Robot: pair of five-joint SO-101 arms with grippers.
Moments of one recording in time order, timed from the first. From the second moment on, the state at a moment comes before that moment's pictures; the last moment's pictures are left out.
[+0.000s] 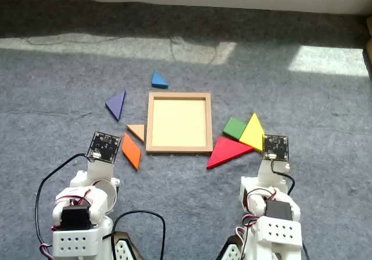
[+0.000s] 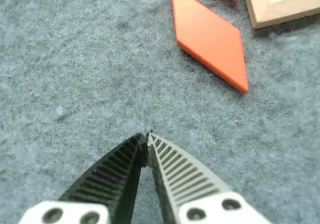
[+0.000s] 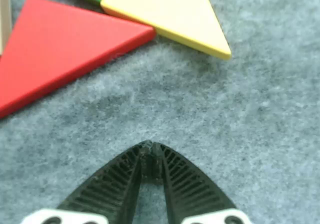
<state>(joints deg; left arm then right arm) -8.9 -102.5 96.0 75.4 -10.5 0.4 -73.6 95.6 48.4 5.7</state>
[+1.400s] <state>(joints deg) -8.8 -102.5 95.6 75.4 -10.5 -2.8 -72.8 75.9 57.4 -5.3</state>
